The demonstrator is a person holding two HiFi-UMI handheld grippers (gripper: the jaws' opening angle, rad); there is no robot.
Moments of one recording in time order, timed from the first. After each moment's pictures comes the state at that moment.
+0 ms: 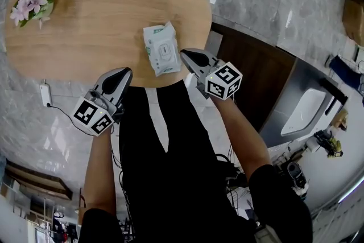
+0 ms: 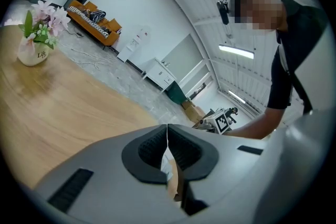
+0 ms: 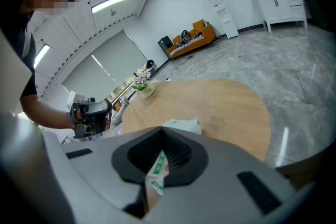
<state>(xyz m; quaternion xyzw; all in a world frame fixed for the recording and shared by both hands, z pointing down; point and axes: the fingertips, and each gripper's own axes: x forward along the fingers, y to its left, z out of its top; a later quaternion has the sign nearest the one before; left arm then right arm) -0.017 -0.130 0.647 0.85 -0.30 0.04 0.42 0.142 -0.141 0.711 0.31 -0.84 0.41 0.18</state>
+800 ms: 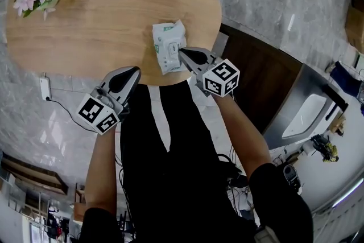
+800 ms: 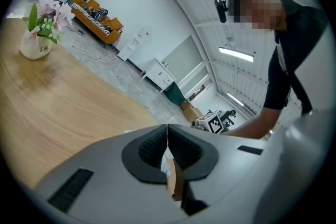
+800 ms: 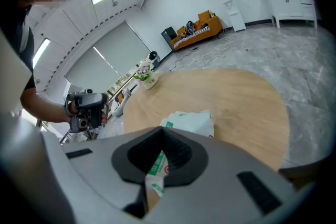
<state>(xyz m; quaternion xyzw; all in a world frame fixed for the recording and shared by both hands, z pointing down) -0.021 -0.123 0.652 0.85 -0.29 0.03 0.44 0.109 -0.135 0.736 0.28 -0.84 0.41 0.22</state>
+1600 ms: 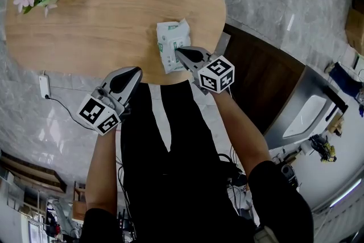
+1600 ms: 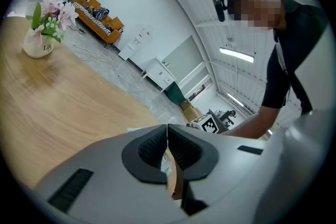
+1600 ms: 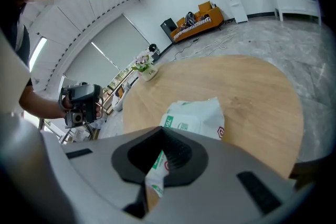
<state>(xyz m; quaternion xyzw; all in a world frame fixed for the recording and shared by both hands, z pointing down) -0.032 -0.119 0.657 0.85 -0.29 0.03 0.44 0.088 -0.126 0.765 0.25 -0.83 0.43 0.25</state>
